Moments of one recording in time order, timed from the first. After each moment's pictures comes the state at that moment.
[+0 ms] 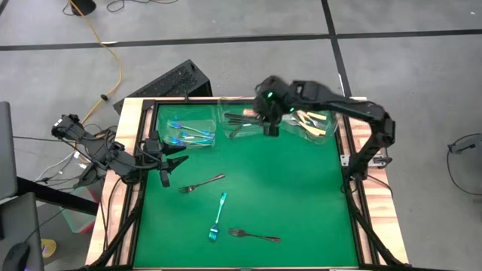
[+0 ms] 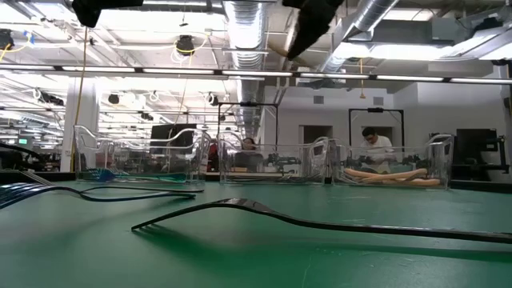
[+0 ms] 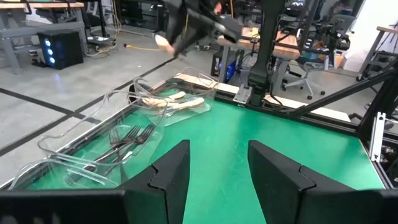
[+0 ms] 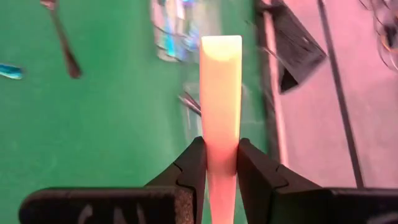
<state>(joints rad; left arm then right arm) -0.53 0.63 0.67 -0.32 -0.87 -0.36 -0.30 1.68 1.79 -0.98 0.08 -0.38</state>
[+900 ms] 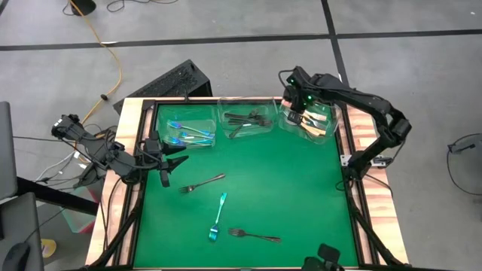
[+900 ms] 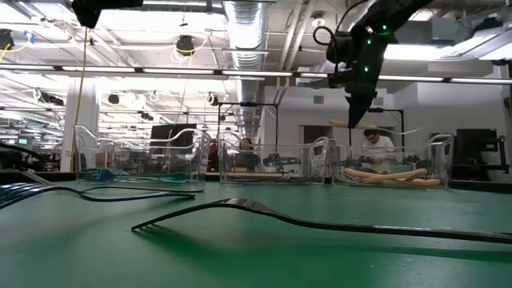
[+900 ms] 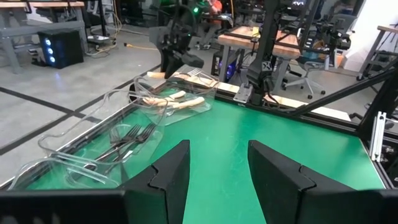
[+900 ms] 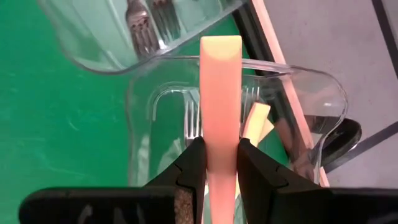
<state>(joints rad) -0.53 0.63 0.67 -0.33 -0.87 -0.37 -0.75 1.56 1.31 -0.92 0.08 -0.36</state>
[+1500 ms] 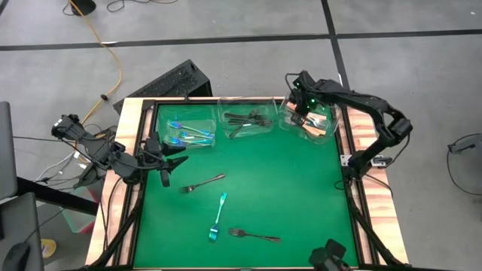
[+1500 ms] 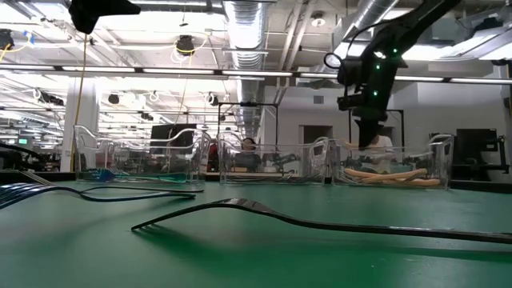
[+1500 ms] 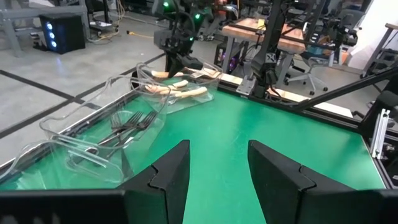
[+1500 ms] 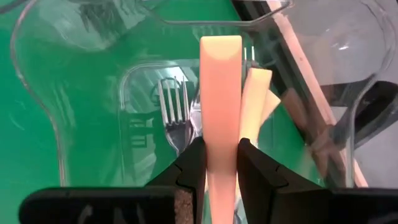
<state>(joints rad) -0.53 0.63 0.67 -0.39 -0.87 -0.45 -0.86 1.56 1.12 -0.73 0.05 -0.35</state>
